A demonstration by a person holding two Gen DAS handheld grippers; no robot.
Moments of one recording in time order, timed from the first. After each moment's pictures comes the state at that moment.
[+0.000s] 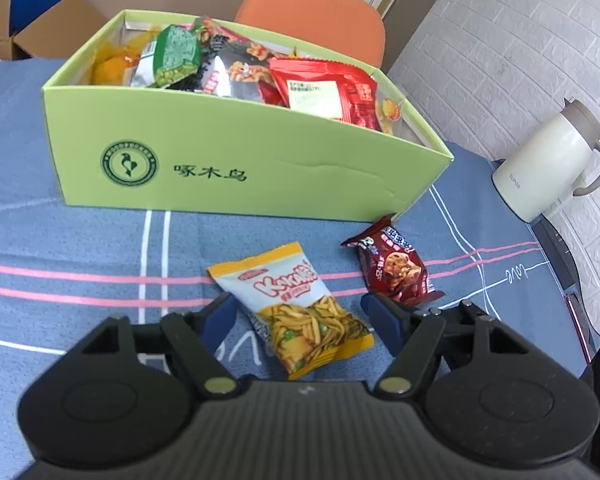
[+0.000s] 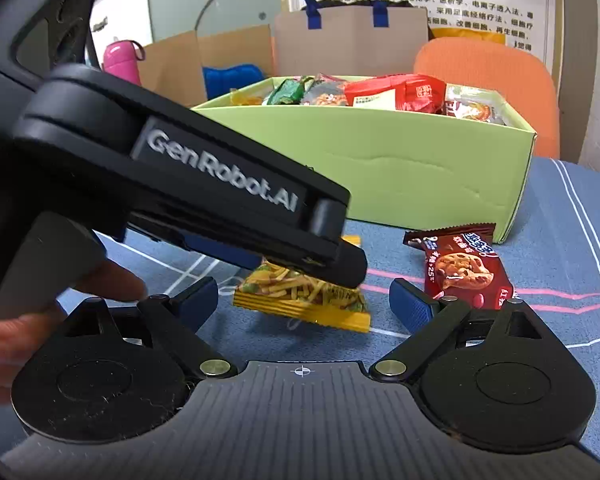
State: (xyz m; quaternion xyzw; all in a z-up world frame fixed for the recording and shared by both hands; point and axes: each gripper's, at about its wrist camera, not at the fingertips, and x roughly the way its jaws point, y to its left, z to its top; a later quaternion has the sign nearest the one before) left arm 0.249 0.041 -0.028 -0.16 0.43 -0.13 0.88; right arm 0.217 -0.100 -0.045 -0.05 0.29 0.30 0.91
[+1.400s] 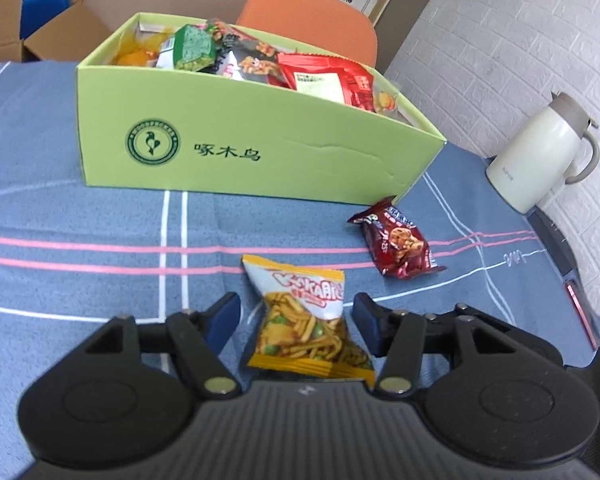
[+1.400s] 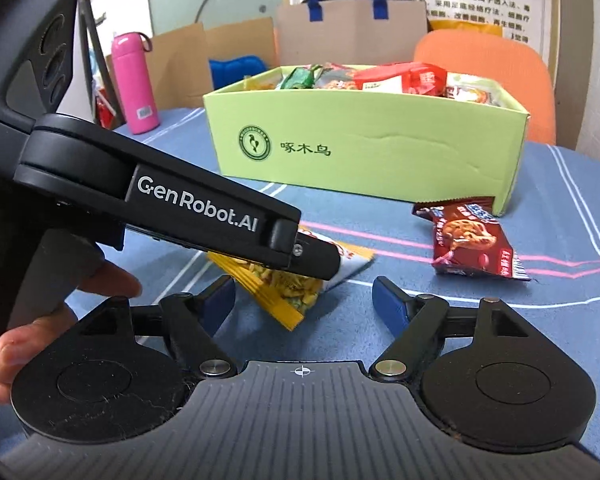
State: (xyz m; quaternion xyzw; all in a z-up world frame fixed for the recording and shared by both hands) left arm 0.220 0.051 -0.036 -0.14 0.40 -0.13 0.89; right arm 0.199 -0.100 -0.043 -0.05 0.31 0.30 0.90
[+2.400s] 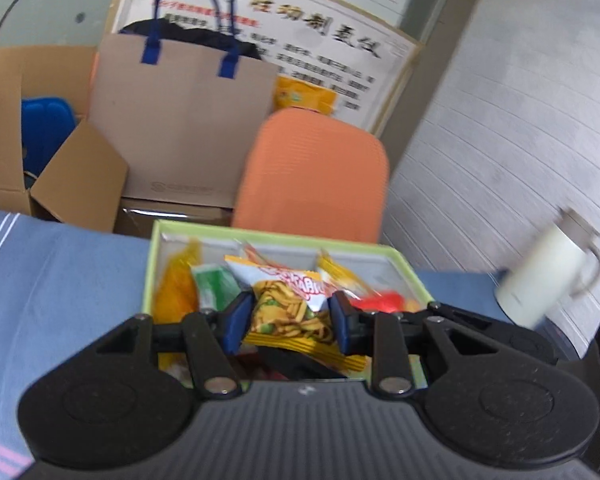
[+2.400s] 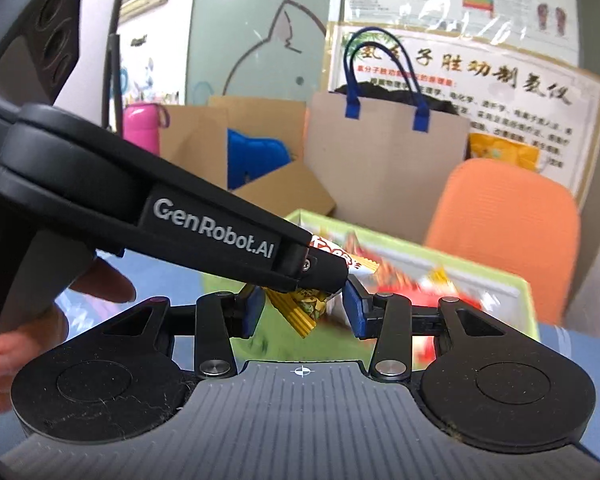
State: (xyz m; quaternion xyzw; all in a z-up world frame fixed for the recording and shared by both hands) left arm 0.308 0.114 0.061 -0.15 0.28 -0.11 0.94; right arm 0.297 -0.031 0.052 -0.11 0.19 0.34 0.92
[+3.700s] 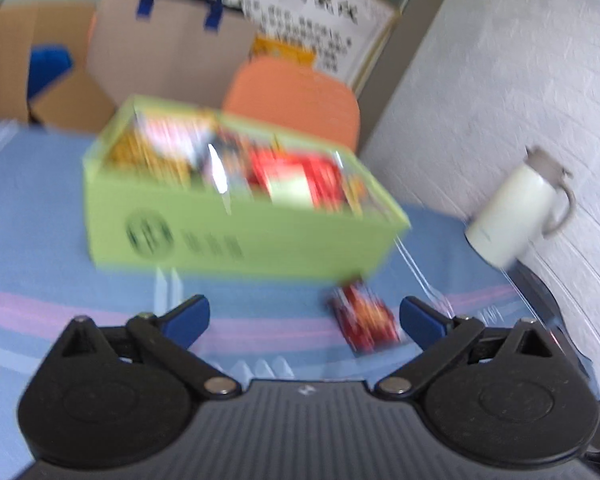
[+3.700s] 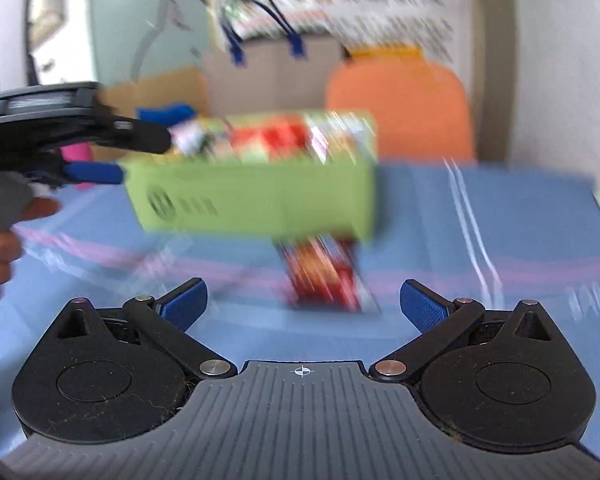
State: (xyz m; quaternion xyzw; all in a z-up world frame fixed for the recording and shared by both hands) left arm 0.198 0.045 -0.001 -0.17 0.32 -0.14 0.92; right arm 0.210 -0.193 -0.028 -0.01 0.29 0.20 0.94
